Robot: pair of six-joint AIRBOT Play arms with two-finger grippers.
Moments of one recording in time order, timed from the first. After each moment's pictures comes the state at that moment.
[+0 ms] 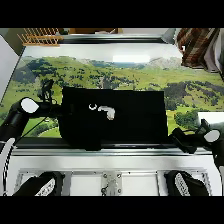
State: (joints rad) left arm -0.04 -1.05 0.84 1.10 -0.99 -1.54; right arm -0.42 -0.77 0.38 -1.21 1.06 1.86
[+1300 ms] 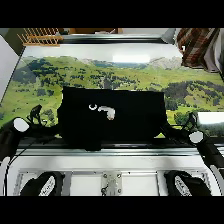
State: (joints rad) left arm 0.19 -0.87 0.55 1.25 -1.18 -1.65; right arm -0.18 -0.84 0.32 -1.03 0.67 1.78
